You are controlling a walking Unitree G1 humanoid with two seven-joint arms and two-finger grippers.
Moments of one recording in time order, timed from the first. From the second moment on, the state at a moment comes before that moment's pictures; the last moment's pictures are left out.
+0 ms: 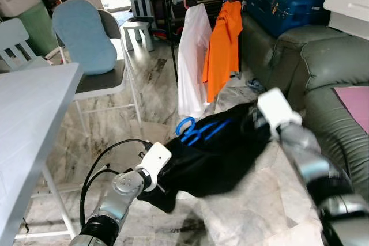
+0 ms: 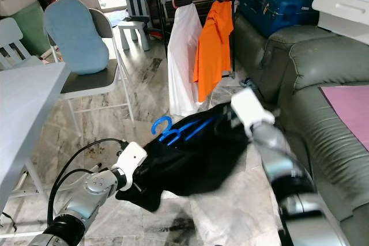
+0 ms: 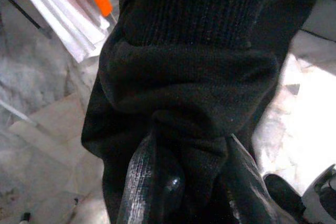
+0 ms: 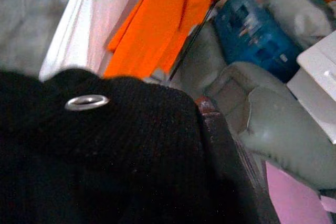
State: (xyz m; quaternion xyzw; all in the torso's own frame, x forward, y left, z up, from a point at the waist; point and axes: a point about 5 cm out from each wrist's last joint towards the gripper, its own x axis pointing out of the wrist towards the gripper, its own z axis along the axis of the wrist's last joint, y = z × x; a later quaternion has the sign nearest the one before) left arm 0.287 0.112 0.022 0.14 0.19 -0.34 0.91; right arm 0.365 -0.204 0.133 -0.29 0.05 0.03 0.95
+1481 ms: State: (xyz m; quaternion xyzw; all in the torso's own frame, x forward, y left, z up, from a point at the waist) left arm 0.308 0.149 0.026 0.21 0.23 -0.27 0.91; right arm 0.377 -0.210 0.185 -0.27 -0.02 -0.01 0.96
